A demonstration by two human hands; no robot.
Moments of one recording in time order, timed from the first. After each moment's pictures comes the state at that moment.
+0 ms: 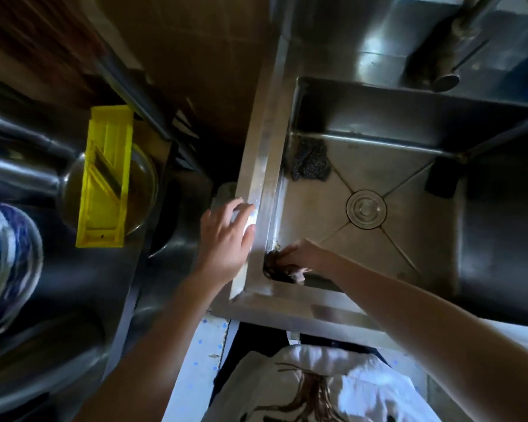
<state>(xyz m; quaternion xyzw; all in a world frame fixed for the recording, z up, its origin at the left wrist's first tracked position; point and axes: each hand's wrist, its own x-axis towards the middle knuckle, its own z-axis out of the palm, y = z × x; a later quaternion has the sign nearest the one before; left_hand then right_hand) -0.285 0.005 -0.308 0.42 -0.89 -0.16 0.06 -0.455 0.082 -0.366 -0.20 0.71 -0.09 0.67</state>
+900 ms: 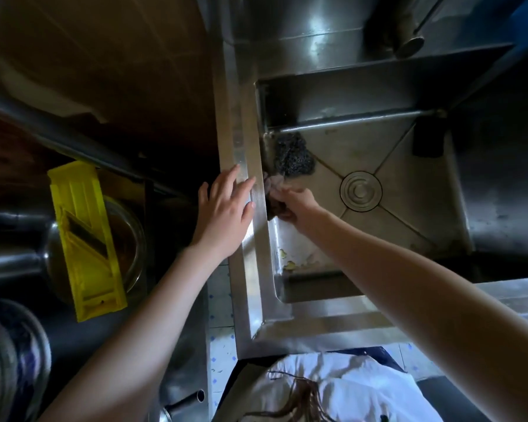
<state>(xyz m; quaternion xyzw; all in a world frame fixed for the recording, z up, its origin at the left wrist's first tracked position) -0.342 -0.088 -0.309 0.30 -0.94 -0.15 -0.01 -0.482 -0.008 -0.378 0.12 0.67 -0.49 0.54</state>
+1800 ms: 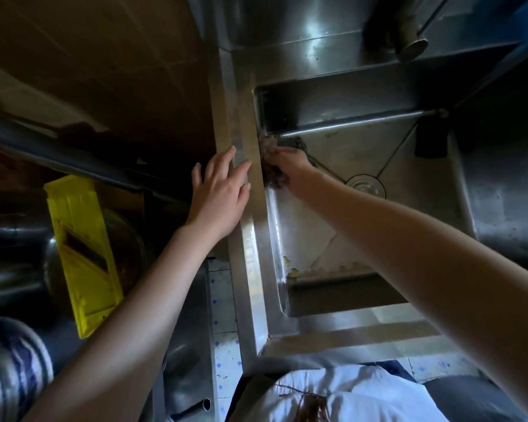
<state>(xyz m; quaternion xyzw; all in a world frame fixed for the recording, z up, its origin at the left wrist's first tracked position) -0.373 -0.130 -0.306 0.29 -0.94 -0.14 -0.04 -0.526 -0.079 -0.350 0.10 0.66 -0.54 0.50</state>
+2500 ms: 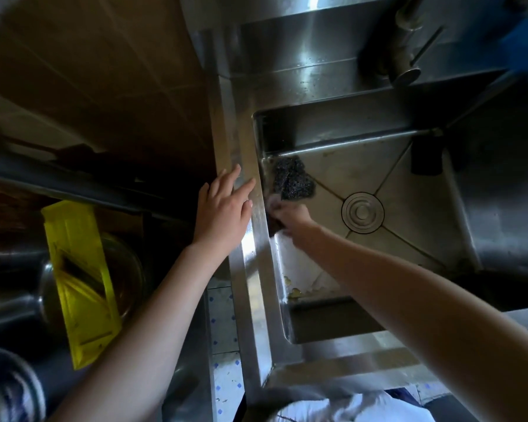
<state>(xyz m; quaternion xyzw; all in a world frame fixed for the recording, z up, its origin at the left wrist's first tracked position) -0.386 -0.137 -0.313 0.29 -0.94 -0.17 -0.03 -0.495 -0.040 -0.369 0.08 0.73 -0.44 0.52</state>
